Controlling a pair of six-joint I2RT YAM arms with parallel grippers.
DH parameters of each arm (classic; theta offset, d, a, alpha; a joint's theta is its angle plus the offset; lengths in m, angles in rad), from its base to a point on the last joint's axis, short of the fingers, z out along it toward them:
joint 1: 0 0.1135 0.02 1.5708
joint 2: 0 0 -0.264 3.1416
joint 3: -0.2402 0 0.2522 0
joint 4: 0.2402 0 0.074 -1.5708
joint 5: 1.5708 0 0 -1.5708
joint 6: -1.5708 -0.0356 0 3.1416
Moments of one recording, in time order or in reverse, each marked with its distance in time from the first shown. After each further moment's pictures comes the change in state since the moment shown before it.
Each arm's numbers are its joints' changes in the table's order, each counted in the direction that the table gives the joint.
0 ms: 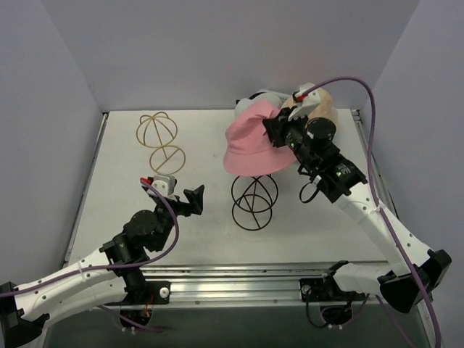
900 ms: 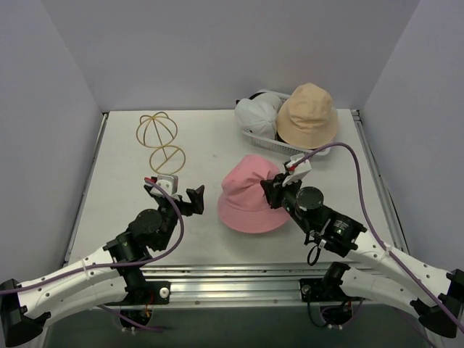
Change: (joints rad) left arm 0.000 -0.026 0.006 0.000 -0.043 0.000; right arm 0.366 0.377 0.566 -0.035 0.325 -0.069
